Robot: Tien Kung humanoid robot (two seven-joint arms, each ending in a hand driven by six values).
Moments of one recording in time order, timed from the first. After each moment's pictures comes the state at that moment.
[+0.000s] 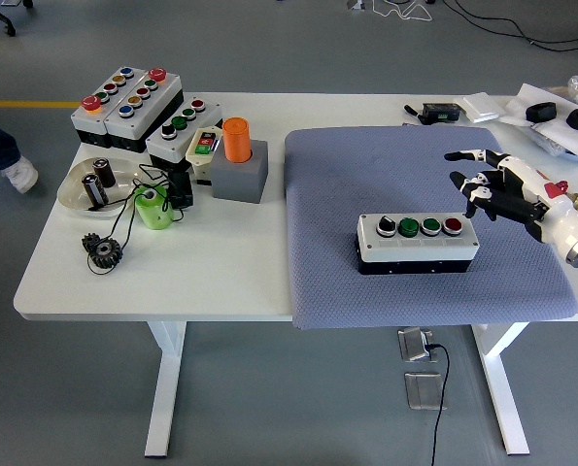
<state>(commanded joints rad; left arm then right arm) -0.13 0.00 -0.71 -0.18 -0.28 0.29 -0.14 0.36 -0.60 1.04 1.49 -0.83 -0.04 0.02</state>
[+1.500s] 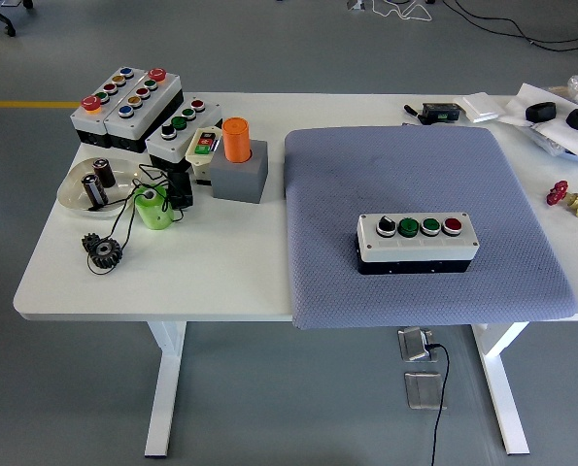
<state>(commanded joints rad) -0.16 0.00 -0.77 -0.18 -0.21 0.31 -0.13 0.16 -0.50 1.42 1.40 -0.08 -0.13 0.23</state>
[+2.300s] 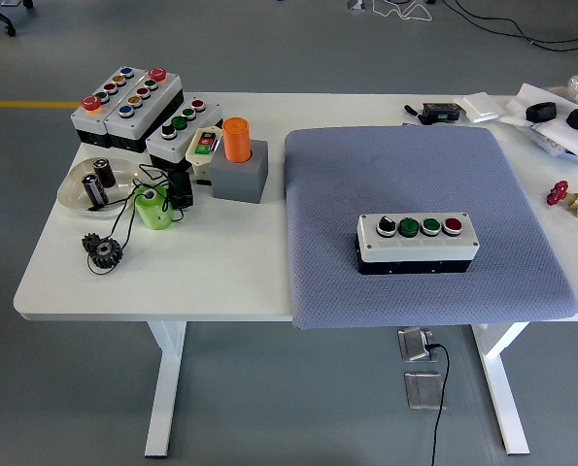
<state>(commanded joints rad) -0.17 0.00 -0.80 -0.18 -0.20 0.30 -0.13 0.24 -0.49 1.36 1.38 -0.16 -0.11 0.17</state>
